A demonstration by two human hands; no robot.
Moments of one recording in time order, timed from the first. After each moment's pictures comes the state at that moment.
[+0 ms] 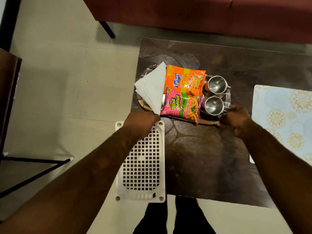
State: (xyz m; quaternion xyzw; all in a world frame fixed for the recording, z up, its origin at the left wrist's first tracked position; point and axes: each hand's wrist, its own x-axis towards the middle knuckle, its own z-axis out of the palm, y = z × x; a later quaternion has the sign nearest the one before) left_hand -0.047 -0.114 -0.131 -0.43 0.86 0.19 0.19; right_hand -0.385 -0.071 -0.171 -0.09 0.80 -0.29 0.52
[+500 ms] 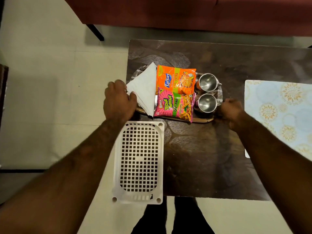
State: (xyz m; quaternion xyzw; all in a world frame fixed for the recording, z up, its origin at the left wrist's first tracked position) left_hand -0.040 -0.162 -0.124 -0.71 0.66 0.22 -0.13; right_hand -0.394 -0.084 -0.176 -0.10 0.83 -0.27 0.48
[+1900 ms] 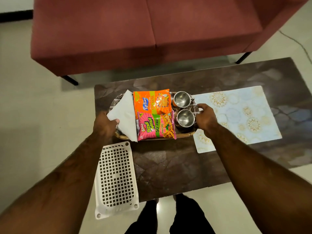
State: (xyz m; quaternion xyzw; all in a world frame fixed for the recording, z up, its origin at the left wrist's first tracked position) left_hand -0.130 -0.149 -0.021 -0.72 0.55 0.42 -0.09; right_hand -0.454 -0.020 -0.033 -0.17 0.84 -0.33 0.39
